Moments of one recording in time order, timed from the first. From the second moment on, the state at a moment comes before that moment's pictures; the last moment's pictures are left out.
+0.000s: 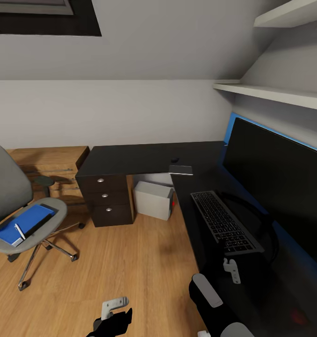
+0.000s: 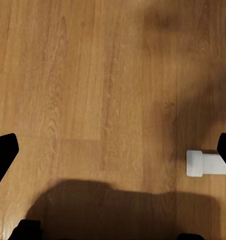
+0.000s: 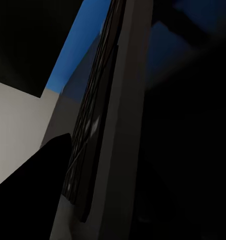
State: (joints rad) left arm -0.01 -0.06 -0.22 -1.20 0.35 0.34 0.26; right arm -0.49 0.17 0.16 -0.69 -1.41 -1.02 0.12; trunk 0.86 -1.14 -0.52
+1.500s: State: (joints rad) left arm -0.01 -0.06 -0.22 -1.20 0.35 0.34 0.26; right arm -0.49 0.17 0.16 -0.69 -1.50 -1.02 0.12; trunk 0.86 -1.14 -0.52
